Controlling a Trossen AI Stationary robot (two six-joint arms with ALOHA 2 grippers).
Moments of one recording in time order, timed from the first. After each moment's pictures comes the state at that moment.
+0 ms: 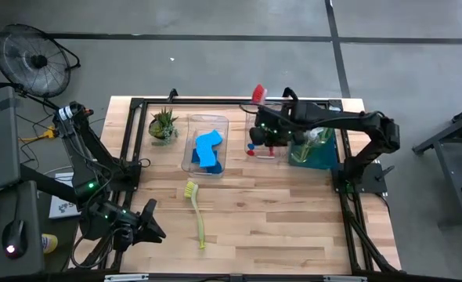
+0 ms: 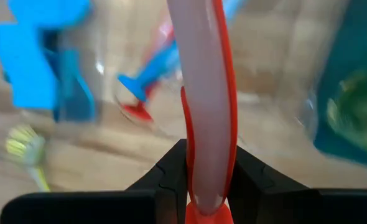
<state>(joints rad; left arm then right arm) -1.09 1.07 0.92 -0.34 -0.59 0.36 -0.22 1.61 1.47 -1.13 0.02 1.25</state>
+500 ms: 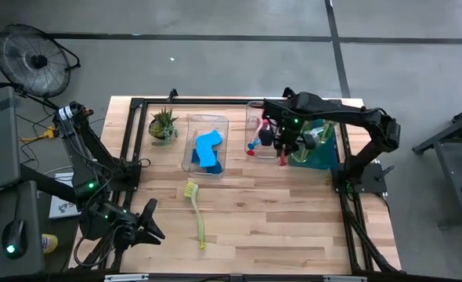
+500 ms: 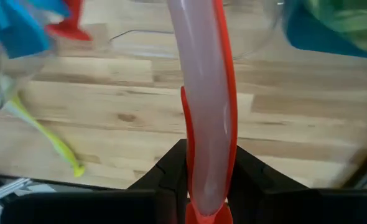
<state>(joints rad) -1.09 1.07 0.92 -0.34 -0.57 0.23 -0.34 1.61 1.47 -1.36 -0.39 1.25</state>
